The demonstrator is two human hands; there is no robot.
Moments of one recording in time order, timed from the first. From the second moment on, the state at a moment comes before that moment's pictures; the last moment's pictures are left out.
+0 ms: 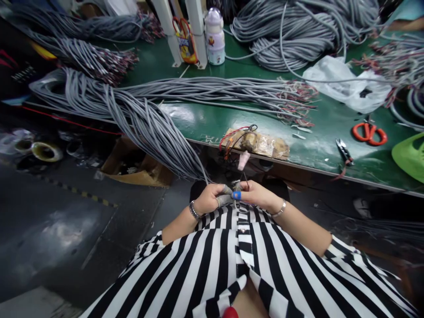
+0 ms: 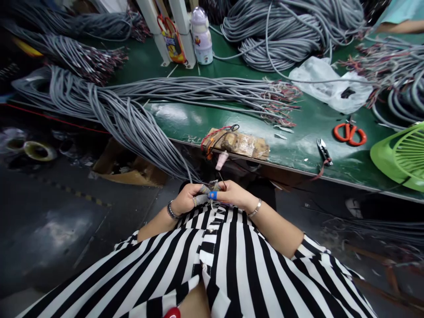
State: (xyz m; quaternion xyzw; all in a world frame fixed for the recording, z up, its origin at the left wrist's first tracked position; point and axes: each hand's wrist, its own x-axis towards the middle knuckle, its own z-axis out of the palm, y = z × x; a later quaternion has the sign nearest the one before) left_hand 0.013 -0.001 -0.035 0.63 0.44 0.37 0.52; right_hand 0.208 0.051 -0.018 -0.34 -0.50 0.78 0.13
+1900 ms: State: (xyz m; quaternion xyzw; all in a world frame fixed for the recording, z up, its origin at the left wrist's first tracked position) left_hand 0.015 -0.026 -0.030 0.52 0.45 0.48 0.54; right_hand 0.204 0.088 -0.042 -0.35 -0.29 0.81 0.36
